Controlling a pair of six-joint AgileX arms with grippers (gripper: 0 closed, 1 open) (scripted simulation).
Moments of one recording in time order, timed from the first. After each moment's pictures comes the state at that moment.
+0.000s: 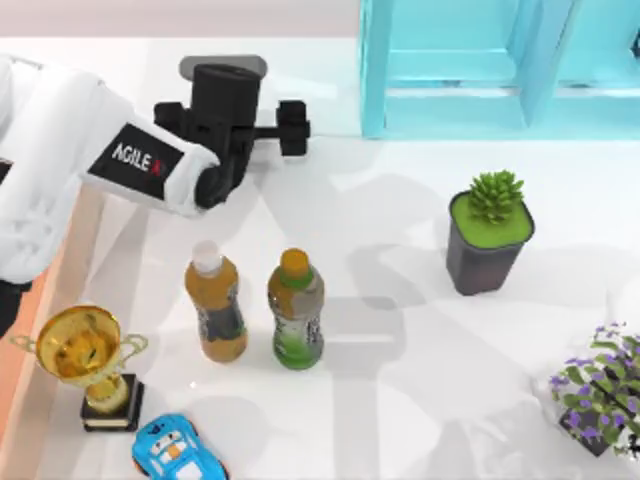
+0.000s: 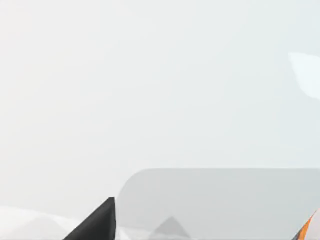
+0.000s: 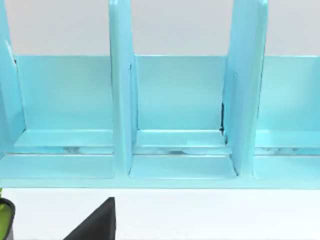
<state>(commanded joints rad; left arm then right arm) -0.40 2.43 1.45 0.46 -0.30 -0.19 0.00 0.00 0.00 0.00 0.00 0.00</state>
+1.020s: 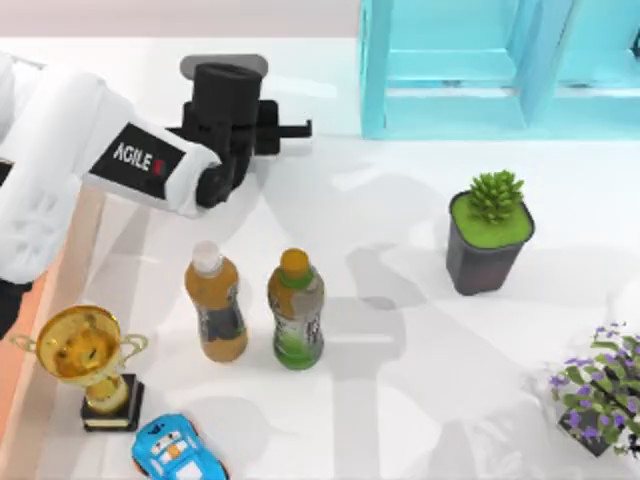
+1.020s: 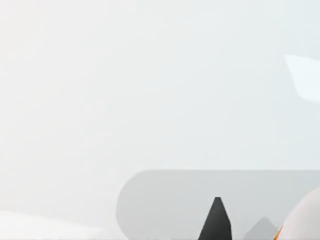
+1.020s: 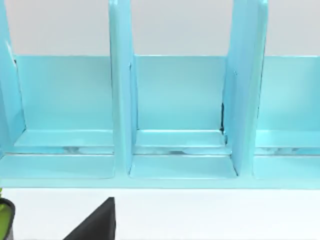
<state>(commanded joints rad) -0.40 2.43 1.45 0.46 -0.30 -0.19 0.00 0.00 0.00 0.00 0.00 0.00</state>
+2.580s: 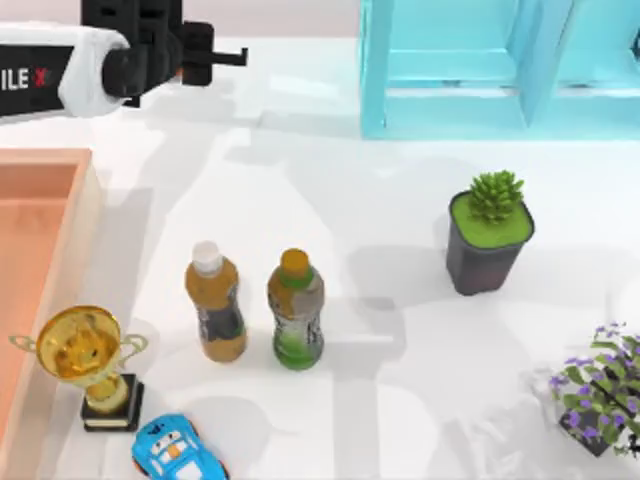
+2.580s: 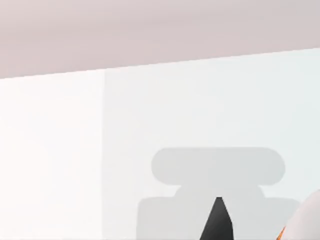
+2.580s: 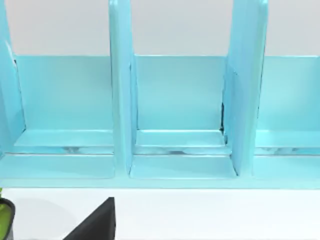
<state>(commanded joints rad) -0.26 2.15 1.49 0.06 -0.16 -0.03 0.00 0.00 0.00 0.00 0.00 0.00</state>
